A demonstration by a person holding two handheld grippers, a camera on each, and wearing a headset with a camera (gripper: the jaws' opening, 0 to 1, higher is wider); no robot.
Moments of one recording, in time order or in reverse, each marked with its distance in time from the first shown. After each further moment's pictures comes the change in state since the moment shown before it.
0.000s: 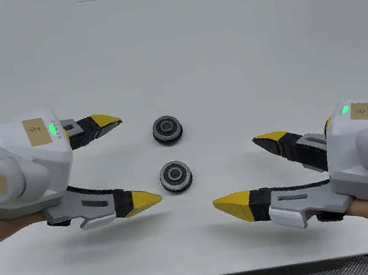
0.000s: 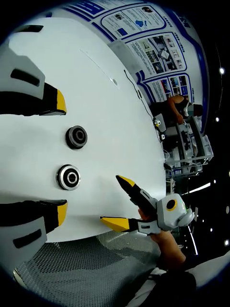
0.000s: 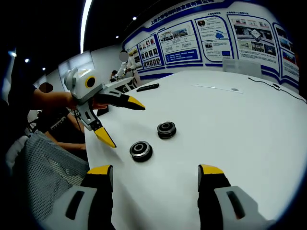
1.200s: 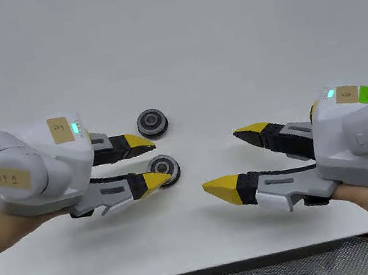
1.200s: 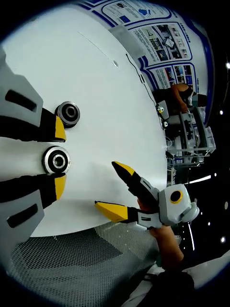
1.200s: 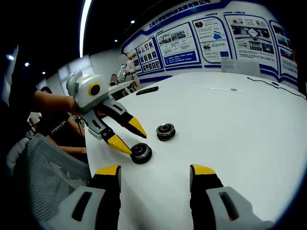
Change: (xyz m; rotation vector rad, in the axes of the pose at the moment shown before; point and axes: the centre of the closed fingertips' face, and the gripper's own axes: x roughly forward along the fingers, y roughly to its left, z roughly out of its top) left arm 0.033 -0.025 -0.002 -0.016 0.022 -0.130; right arm 0.000 -0.004 0.001 0.018 -0.031 0.004
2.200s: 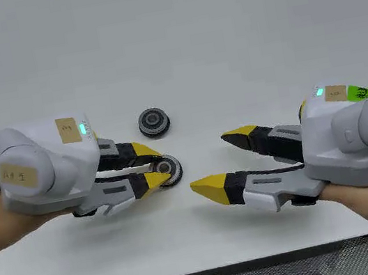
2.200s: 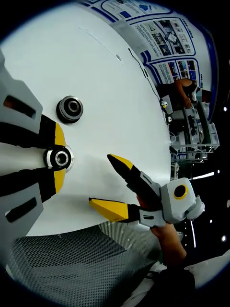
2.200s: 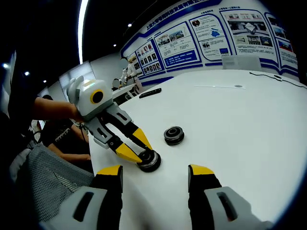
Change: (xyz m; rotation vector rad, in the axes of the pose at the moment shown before) left arm 0.006 -0.004 -0.007 0.002 0.038 -0.049; right arm 0.020 0.015 0.007 0.063 -0.024 0.045
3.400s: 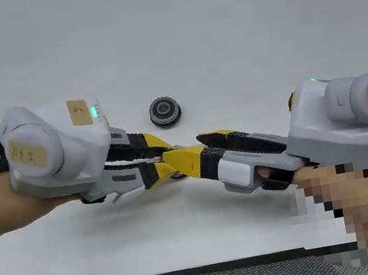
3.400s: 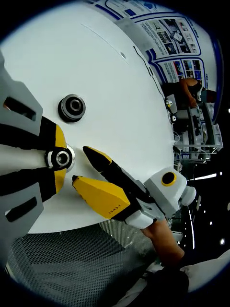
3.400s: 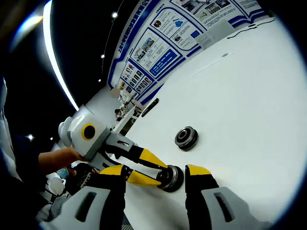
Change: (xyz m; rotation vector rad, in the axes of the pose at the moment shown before) left arm 0.000 0.000 -0.001 -0.031 0.032 -0.023; right arm 0.036 0.017 0.016 0.463 -0.118 0.119
